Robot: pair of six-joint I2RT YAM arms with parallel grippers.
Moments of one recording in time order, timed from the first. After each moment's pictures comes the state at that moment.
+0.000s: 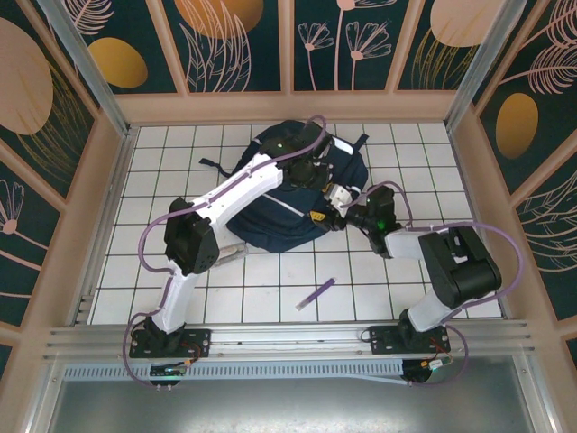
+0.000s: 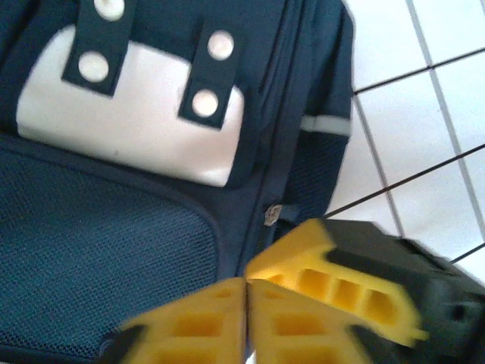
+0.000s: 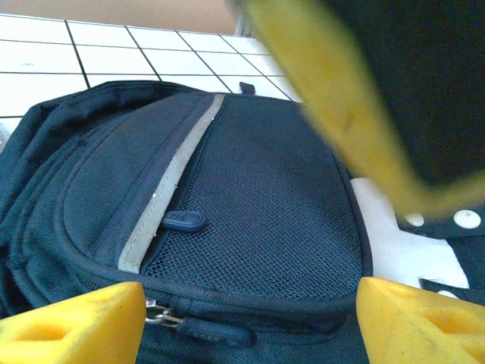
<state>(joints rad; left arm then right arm) -0.78 2.17 2.11 -0.97 0.02 -0.53 0.35 1.56 0.52 0.76 -0.65 -0.48</state>
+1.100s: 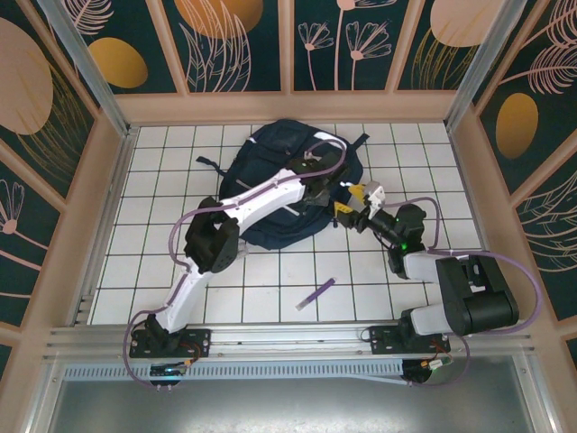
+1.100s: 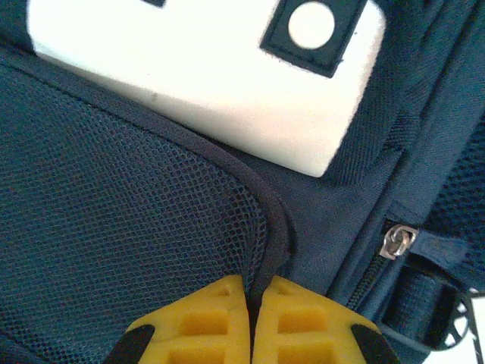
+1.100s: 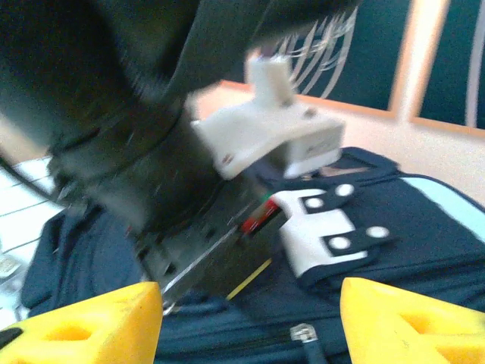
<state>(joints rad) -0.85 2.29 2.09 -0.98 -0.33 -0.66 0.21 1.38 0.30 1.06 -0.69 -0.06</state>
